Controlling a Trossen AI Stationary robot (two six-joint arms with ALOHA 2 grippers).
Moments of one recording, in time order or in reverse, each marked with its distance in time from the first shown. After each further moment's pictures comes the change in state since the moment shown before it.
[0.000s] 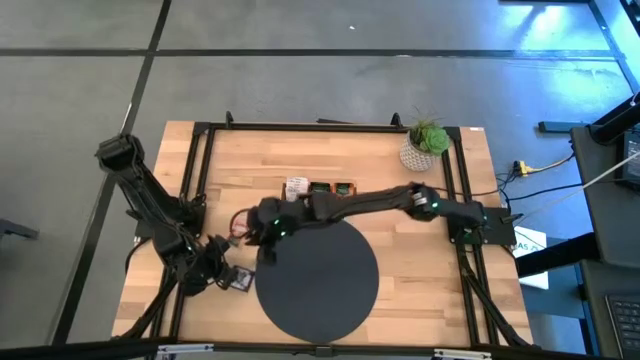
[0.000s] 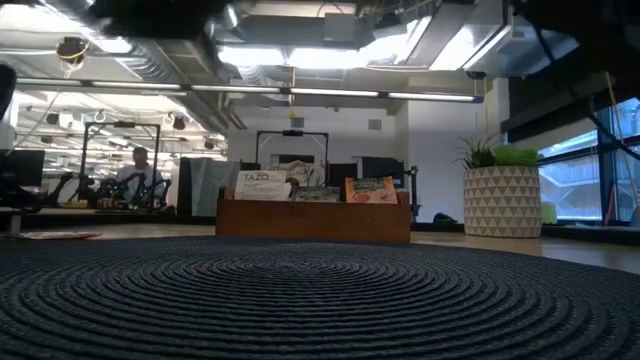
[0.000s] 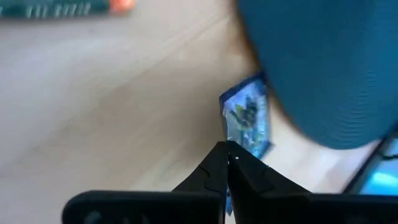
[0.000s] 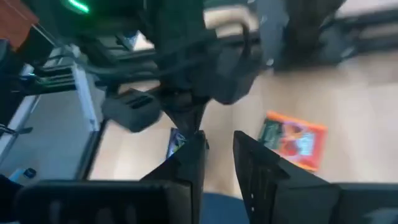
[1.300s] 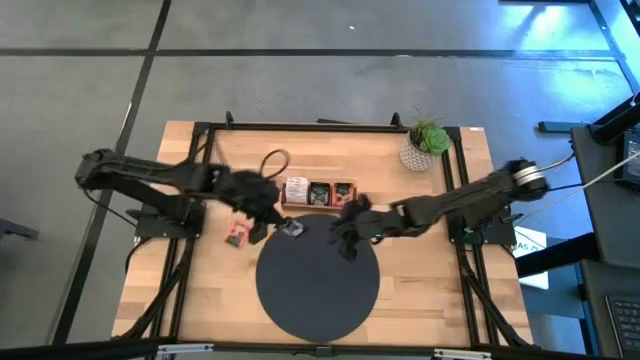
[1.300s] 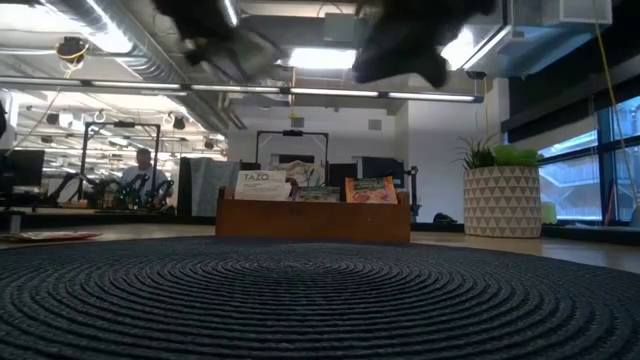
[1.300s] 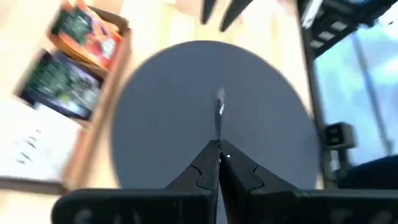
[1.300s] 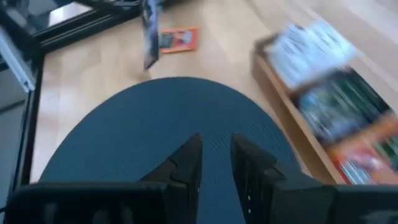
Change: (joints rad) left arm 0.948 -0.019 0.544 -0.170 0.505 1.627; right arm 0.145 -0.881 -1.264 0.272 0.457 0.319
